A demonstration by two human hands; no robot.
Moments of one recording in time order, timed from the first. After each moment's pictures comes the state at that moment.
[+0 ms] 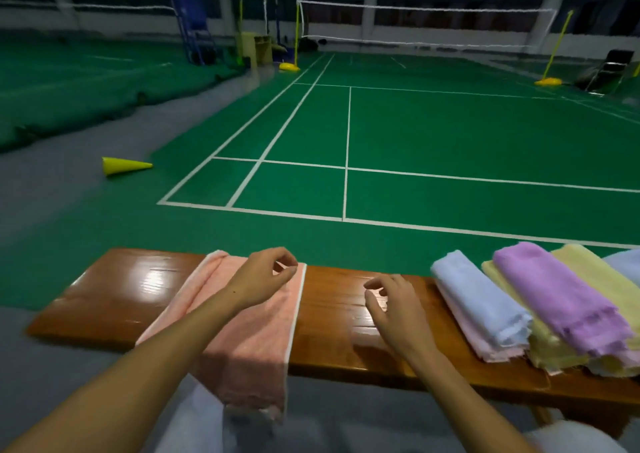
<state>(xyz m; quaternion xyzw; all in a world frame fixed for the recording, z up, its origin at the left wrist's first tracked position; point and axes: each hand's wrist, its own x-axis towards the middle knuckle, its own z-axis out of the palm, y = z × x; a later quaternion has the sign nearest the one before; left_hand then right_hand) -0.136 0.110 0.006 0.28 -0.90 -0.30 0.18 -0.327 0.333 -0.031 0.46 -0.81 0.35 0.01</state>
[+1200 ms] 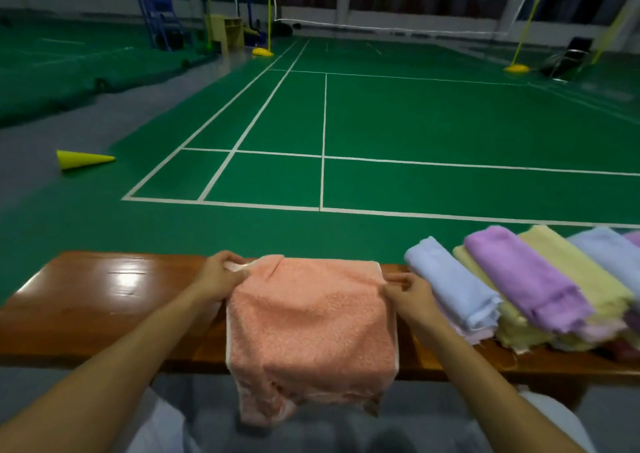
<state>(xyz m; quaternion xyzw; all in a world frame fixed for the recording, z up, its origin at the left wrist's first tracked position) -0.140 0.069 -0.050 0.47 -0.72 -0.48 0.19 -0.398 0.352 -0.050 0.19 -0.82 0.50 -0.22</state>
